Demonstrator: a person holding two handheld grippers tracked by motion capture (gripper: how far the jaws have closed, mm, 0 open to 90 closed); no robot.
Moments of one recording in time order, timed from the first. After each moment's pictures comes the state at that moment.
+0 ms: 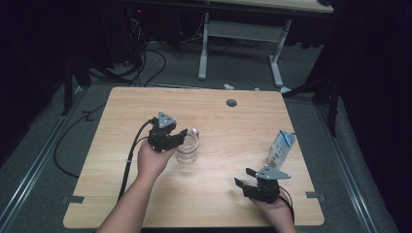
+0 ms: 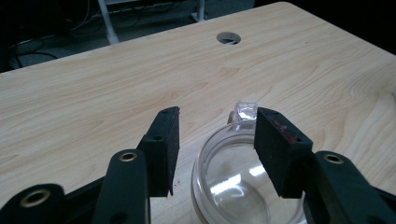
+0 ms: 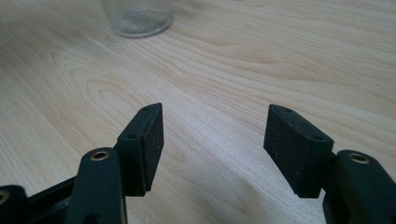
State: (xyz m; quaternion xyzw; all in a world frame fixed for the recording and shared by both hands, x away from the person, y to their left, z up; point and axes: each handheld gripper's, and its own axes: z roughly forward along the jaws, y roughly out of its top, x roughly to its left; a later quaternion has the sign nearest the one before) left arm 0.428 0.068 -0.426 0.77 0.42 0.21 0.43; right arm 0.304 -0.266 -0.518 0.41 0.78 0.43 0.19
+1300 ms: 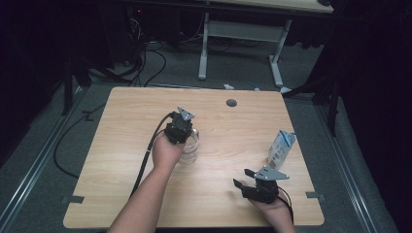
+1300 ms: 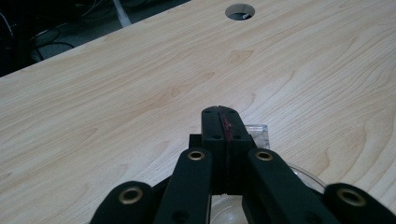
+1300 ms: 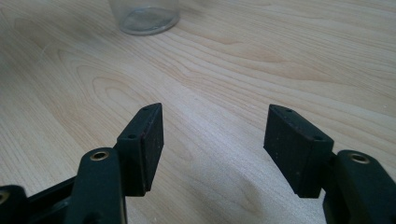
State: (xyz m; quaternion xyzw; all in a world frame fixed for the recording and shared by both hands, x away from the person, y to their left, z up) left arm 0.457 0.022 -0.437 0.81 0.41 0.23 0.36; right arm 0.302 -0.262 -0.519 0.41 0.79 0.43 0.19
